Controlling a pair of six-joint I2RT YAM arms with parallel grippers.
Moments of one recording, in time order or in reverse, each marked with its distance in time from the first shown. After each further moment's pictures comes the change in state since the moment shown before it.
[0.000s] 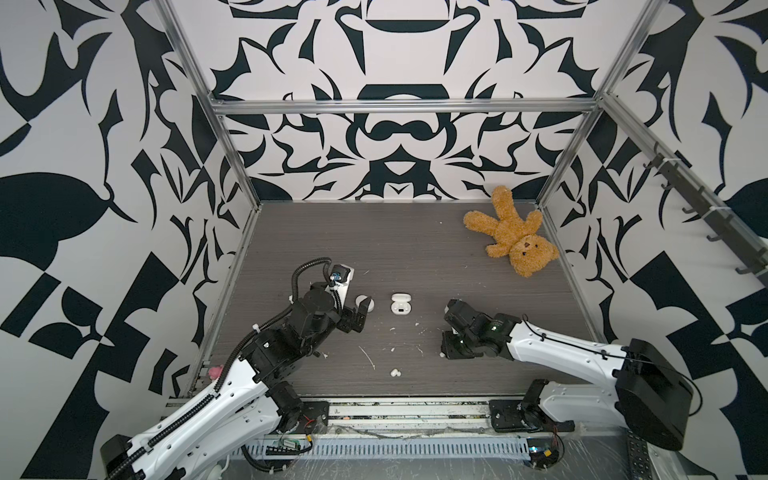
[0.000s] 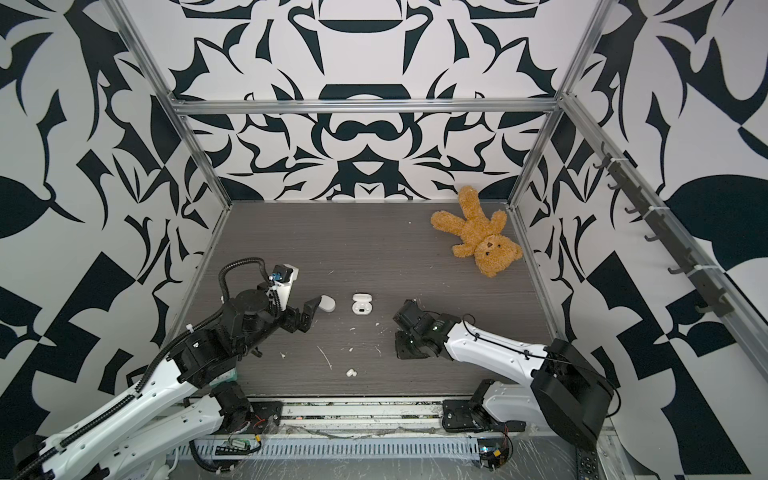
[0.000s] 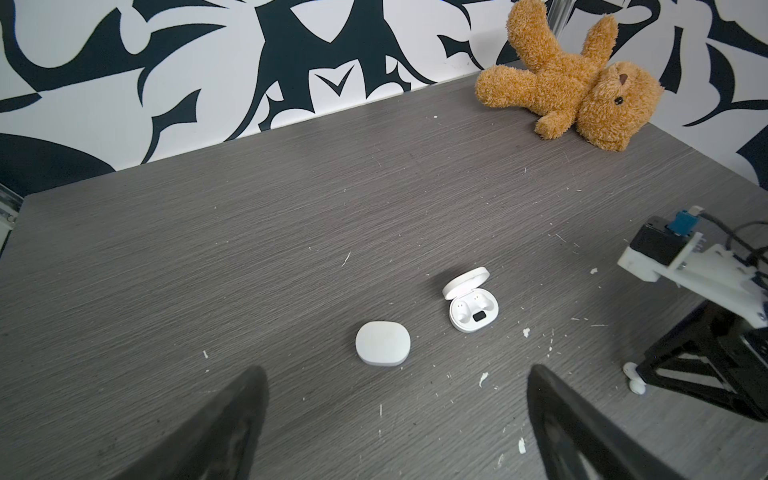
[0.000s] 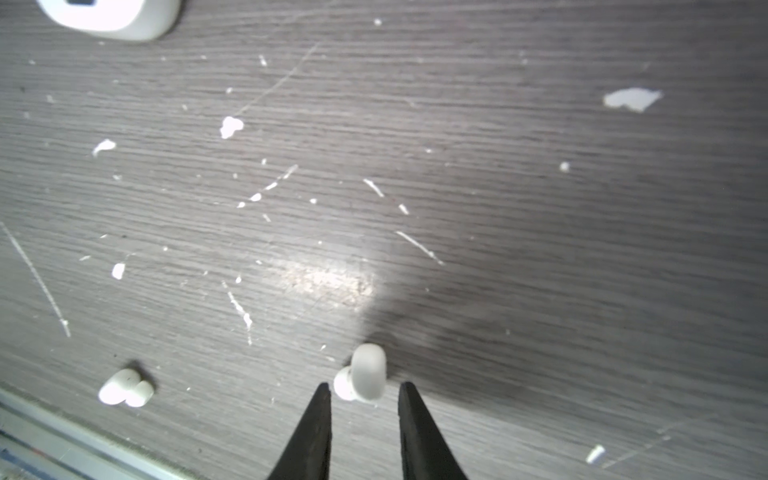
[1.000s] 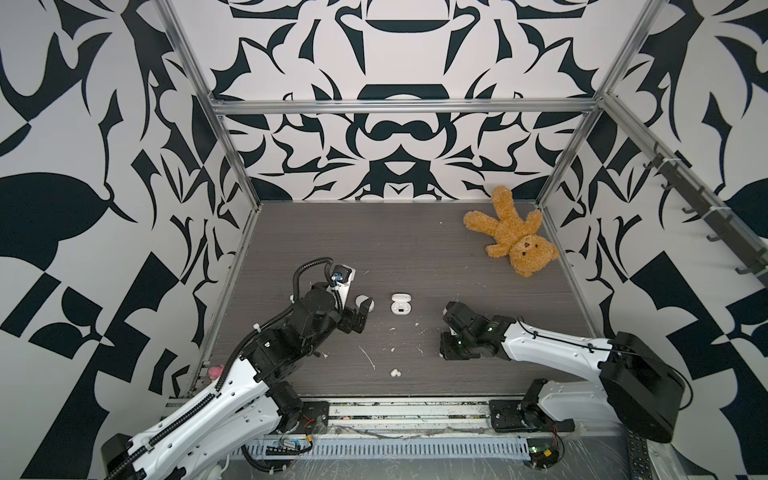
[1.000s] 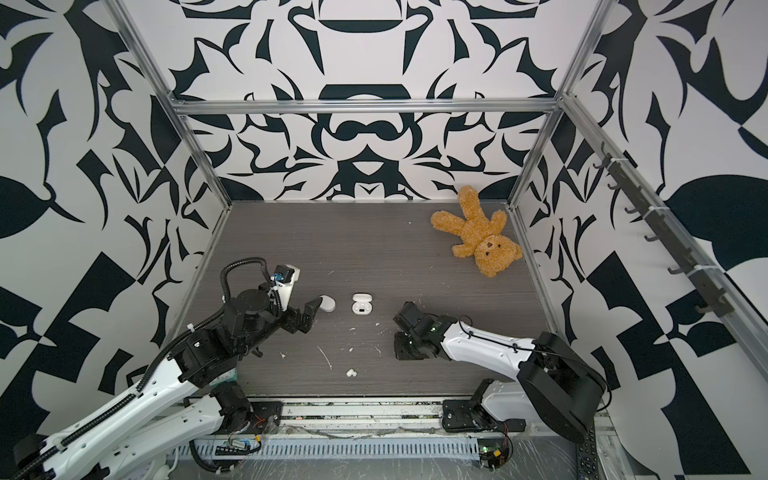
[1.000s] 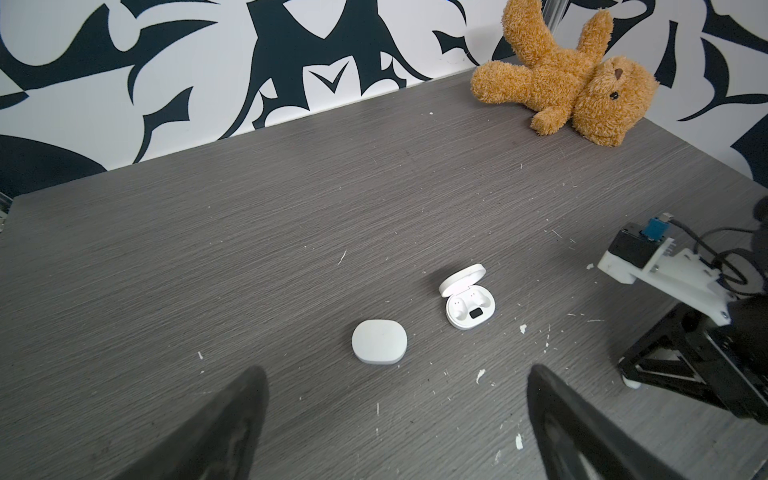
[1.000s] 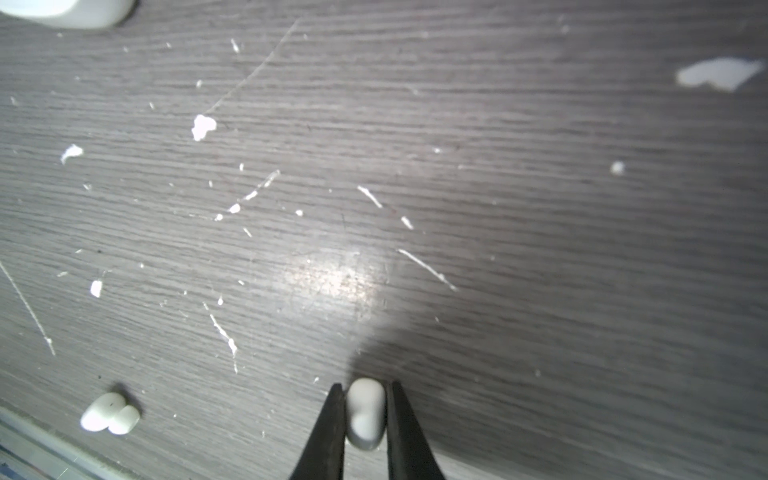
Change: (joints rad) left arm 0.000 0.006 0.000 0.000 0.012 0.003; right arm -0.009 0.058 -0.039 0.105 -0.037 0.009
